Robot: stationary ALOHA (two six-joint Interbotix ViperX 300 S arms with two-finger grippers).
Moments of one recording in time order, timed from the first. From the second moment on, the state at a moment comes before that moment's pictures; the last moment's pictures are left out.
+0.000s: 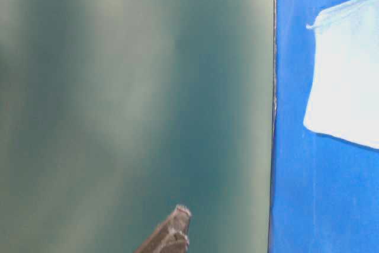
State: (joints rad) left arm -0.06 -0.41 1.01 -0.03 -0.36 -0.06; right arm -0.12 -0.74 1.15 0.03 0.00 0.03
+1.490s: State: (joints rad) left arm 0.36 0.18 0.68 -0.03 -0.30 0.01; right arm -0.46 -0.03 0.86 -0.02 -0.02 0.01
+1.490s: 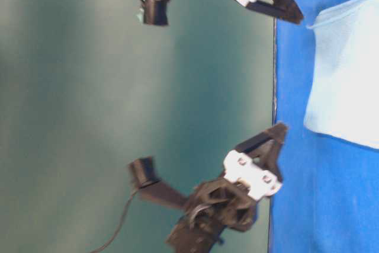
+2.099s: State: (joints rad) left arm 0.39 0.37 0.61 -0.03 -0.36 -0.01; right arm -0.50 0.11 0.82 -0.02 -0.08 0.01
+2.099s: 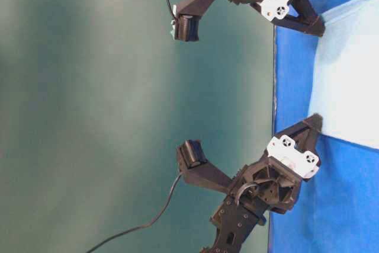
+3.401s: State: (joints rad) left arm 0.42 0.21 0.63 -0.03 -0.31 0.11; right arm -0.53 -0.05 0.81 -0.06 0.00 0.01
